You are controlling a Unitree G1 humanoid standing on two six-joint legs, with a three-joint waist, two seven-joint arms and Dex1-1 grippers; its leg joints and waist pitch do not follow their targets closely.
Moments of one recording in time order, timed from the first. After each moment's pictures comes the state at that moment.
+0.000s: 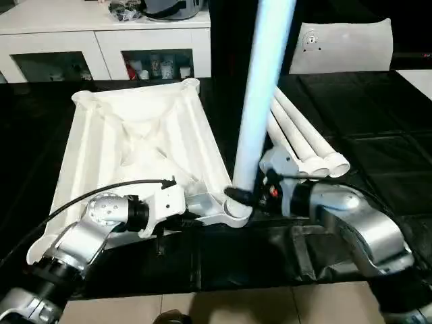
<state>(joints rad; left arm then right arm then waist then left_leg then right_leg) -0.37 0.58 -0.39 0.27 -0.08 0.02 -1.11 -0.37 -0.38 0.26 -0.09 0.31 0.58 0.71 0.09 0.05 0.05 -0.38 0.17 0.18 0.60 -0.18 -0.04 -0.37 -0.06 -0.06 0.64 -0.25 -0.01</state>
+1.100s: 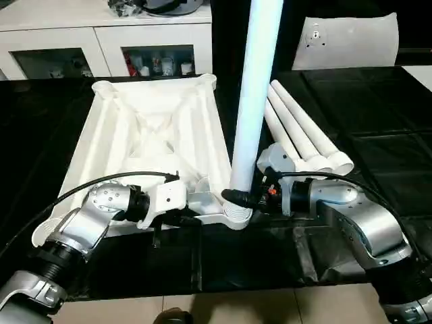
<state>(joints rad) -0.45 0.58 -0.40 0.35 -0.04 -0.02 -1.19 -0.40 -0.40 0.28 -0.07 0.31 0.60 0.80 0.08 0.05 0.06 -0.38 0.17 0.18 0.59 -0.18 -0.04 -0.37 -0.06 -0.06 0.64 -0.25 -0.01</state>
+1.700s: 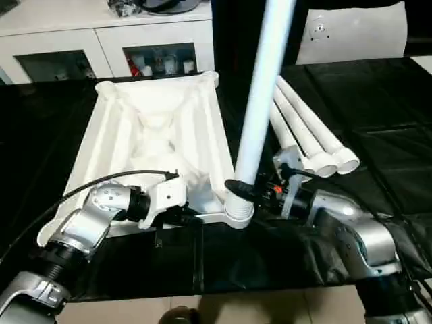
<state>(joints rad) -0.44 0.55 -0.38 0.35 -0.06 0.03 -1.18 -0.24 -0.27 0.12 -0.01 0.42 0.49 0.73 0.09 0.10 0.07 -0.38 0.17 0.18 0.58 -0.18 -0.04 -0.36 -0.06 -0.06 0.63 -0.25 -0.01</state>
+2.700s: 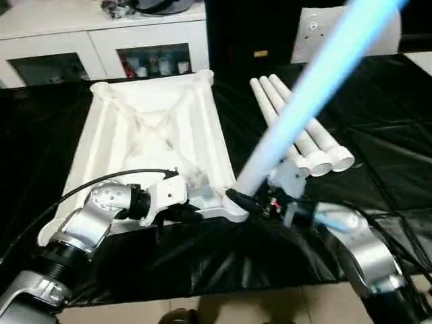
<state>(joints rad) -0.45 0.57 -0.37 0.36 -0.02 0.00 -1.15 -0.29 -0.36 0.28 0.02 0.20 0.18 0.80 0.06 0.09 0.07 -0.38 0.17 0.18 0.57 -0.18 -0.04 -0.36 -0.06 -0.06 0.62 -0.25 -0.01</state>
